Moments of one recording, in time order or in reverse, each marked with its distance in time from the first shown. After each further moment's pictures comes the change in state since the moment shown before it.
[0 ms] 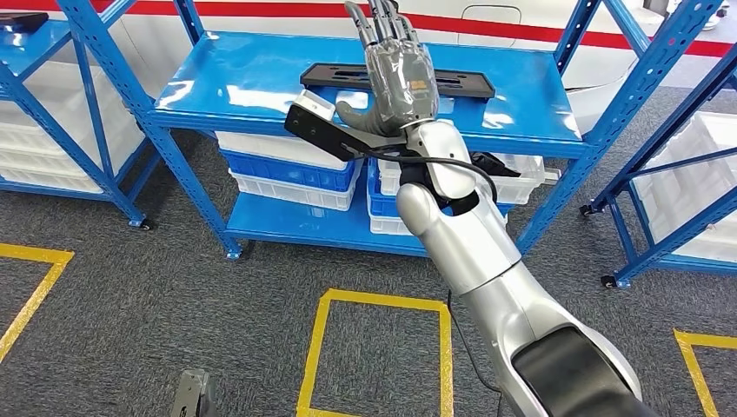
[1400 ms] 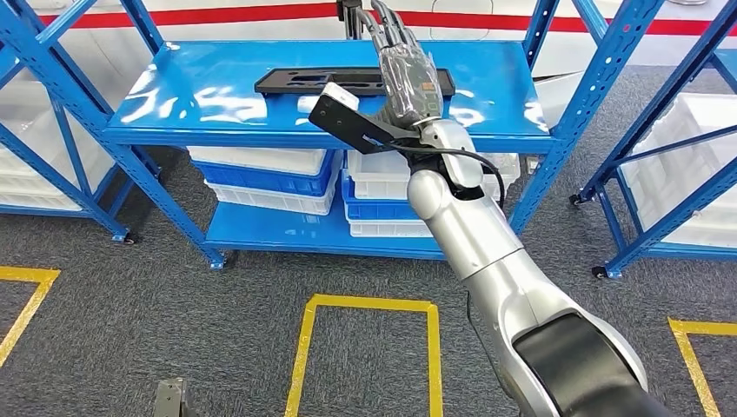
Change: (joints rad) left arm 0.018 0.026 0.066 0.009 0.098 0.078 -0.061; right arm -0.047 0.004 -0.049 0.182 -0.198 -0.043 -0.170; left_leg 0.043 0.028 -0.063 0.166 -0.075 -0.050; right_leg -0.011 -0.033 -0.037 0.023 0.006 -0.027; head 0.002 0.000
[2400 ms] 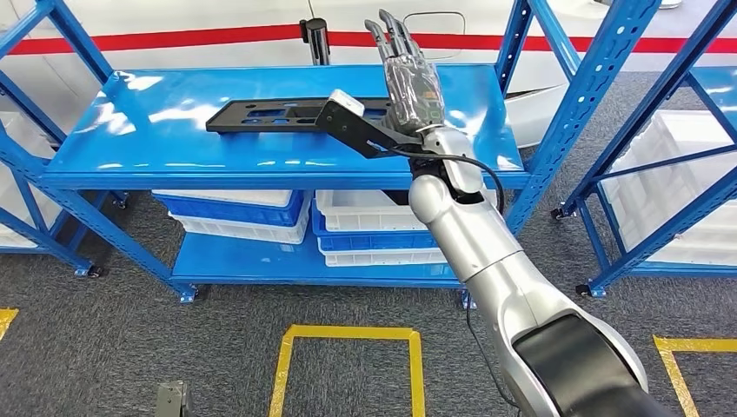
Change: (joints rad) left arm -0.004 0.000 0.001 0.006 0.001 -0.008 -0.007; right arm 0.004 -0.008 0.000 0.040 -0.018 -0.028 -0.012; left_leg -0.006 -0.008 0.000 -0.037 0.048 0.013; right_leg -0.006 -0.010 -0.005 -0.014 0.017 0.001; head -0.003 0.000
